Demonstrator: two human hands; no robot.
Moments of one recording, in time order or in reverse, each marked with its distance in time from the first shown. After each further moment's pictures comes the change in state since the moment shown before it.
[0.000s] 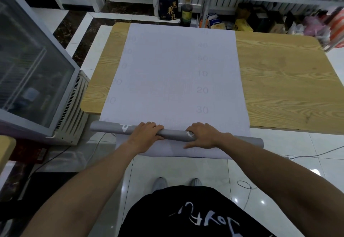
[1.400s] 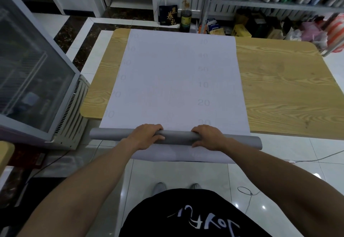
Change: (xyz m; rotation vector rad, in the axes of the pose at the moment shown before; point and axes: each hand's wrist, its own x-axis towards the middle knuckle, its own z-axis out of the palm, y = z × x) left_hand 0.012 -0.005 -0.025 -0.264 -0.121 -0.077; right_hand 0.001 0.019 0.001 0.063 0.120 0.033
